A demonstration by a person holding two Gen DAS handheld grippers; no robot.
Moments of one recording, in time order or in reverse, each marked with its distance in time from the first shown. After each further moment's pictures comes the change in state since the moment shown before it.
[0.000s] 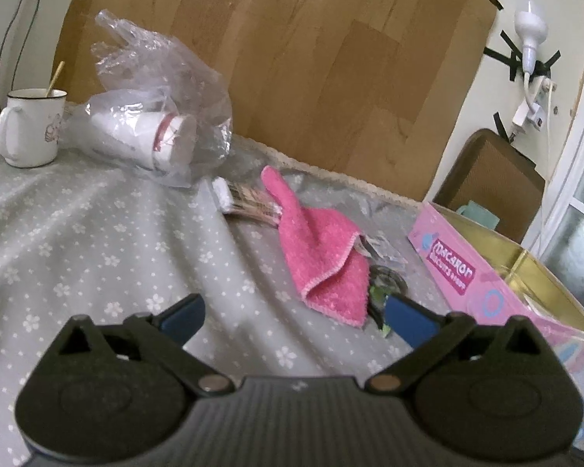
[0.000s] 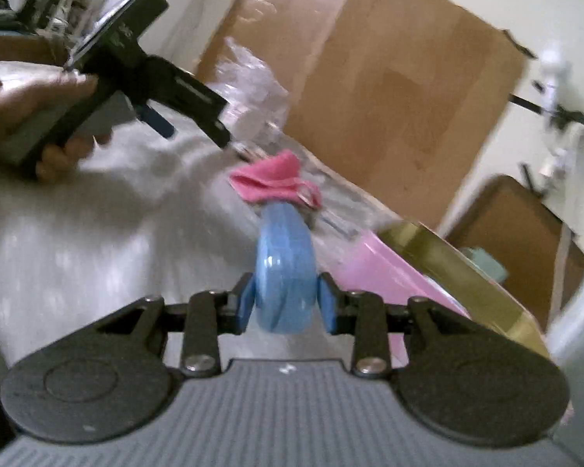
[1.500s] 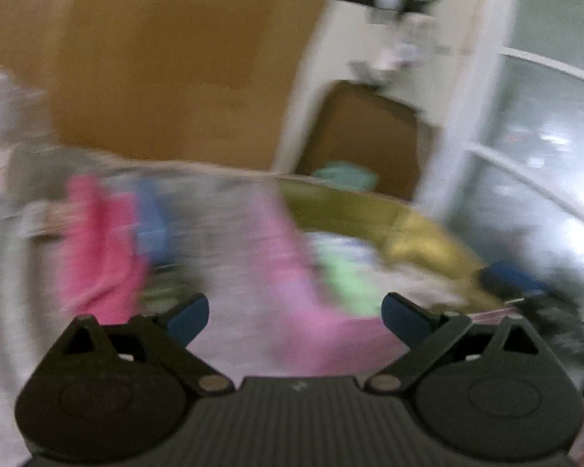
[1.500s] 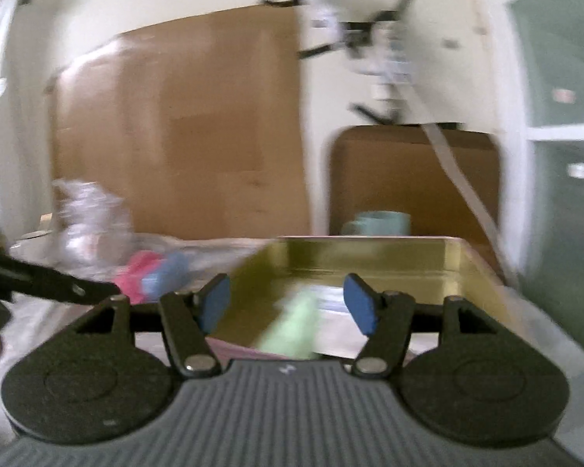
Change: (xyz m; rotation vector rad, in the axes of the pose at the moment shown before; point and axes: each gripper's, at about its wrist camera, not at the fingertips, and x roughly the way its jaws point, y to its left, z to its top) left arm 0.012 -0.131 0.012 0.160 0.094 -0.176; right arm 0.023 -0.152 -0.008 0.597 -0.145 -0.110
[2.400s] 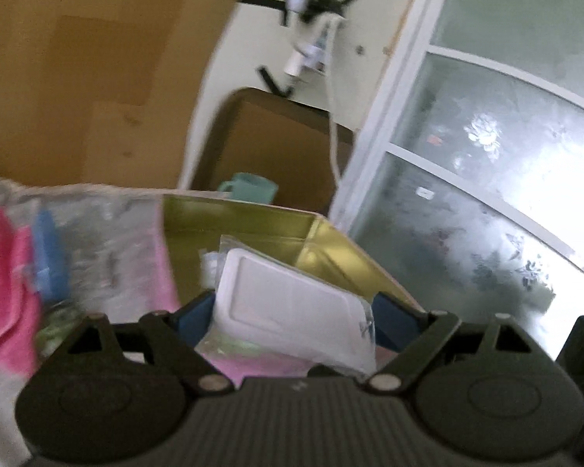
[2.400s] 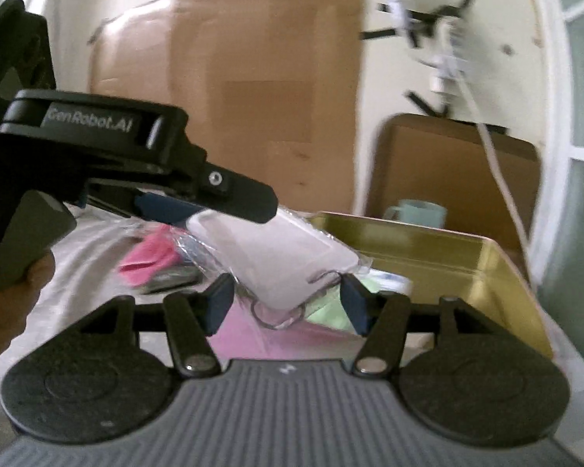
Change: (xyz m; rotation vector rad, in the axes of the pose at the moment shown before) left arm 0.022 -0.084 0.037 0.078 0.006 -0.290; right arm -0.010 0.011 -0.008 -0.105 0.081 0.012
